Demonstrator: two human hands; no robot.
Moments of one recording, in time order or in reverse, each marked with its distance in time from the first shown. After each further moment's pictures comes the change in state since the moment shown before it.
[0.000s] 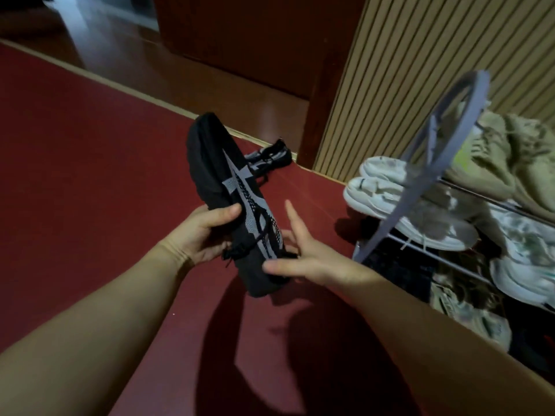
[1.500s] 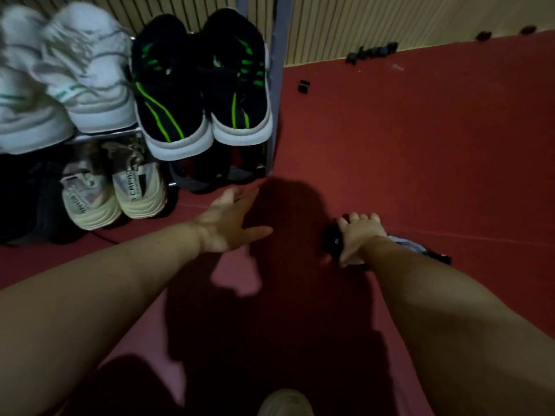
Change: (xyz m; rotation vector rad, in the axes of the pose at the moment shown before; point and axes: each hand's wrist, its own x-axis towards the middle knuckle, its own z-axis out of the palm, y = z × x) left_hand 0.088 -0.504 0.447 1.778 -0.812 -0.324; right_hand -0.525 0.477 -0.233 -0.818 0.289 1.118
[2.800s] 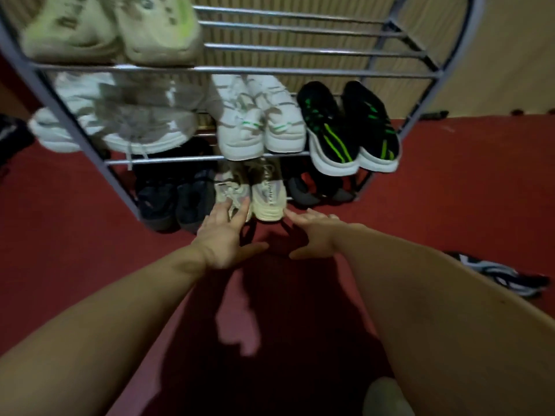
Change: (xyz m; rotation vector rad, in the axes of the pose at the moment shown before) left_hand -0.159 -0.187 -0.048 0.009 0.307 -0.117; right_hand -0.085 -0.250 -0.137 0.187 0.166 -0.424
